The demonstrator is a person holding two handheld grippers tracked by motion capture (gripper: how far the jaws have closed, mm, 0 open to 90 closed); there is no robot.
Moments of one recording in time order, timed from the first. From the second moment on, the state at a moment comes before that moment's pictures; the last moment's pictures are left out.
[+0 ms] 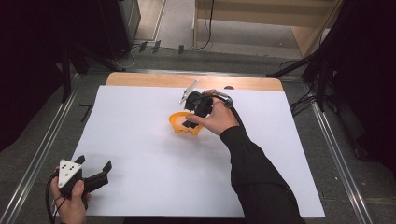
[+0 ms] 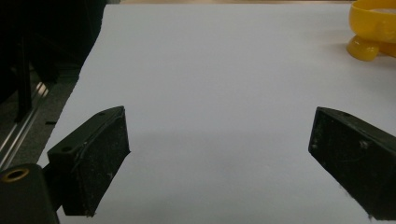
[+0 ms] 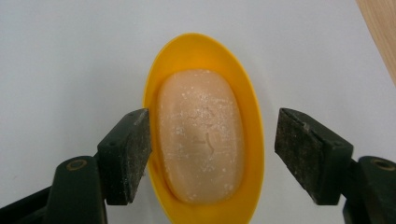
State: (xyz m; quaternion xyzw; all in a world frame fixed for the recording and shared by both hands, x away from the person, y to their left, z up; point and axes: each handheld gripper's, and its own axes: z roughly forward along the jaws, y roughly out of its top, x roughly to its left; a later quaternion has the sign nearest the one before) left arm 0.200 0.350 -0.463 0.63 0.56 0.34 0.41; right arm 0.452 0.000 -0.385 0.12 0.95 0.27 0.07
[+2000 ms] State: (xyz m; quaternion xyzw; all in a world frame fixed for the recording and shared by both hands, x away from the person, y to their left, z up) left arm 0.201 0.350 -0.463 0.64 0.56 0.34 0.41; right arm 0.382 -0.153 -0.413 0.25 0.91 0.33 0.11
